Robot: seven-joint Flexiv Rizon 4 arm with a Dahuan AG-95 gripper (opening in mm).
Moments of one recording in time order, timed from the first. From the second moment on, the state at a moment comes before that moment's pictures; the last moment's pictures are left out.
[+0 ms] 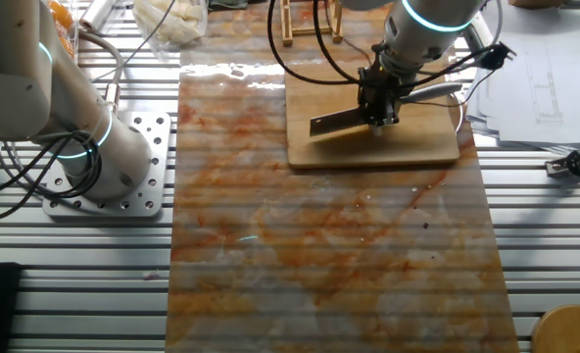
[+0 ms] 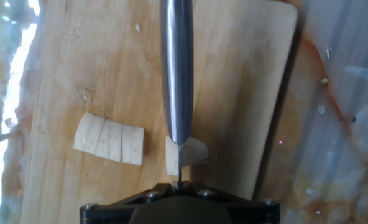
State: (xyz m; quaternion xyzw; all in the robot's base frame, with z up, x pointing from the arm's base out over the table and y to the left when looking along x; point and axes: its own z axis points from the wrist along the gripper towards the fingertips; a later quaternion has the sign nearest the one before) arm 0.501 0.073 0.042 0.12 -0.99 -0.01 0.08
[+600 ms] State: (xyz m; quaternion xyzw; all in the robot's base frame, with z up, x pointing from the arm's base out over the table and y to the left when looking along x) arm 0.500 0.075 0.046 0.13 -0.99 -0.02 0.09
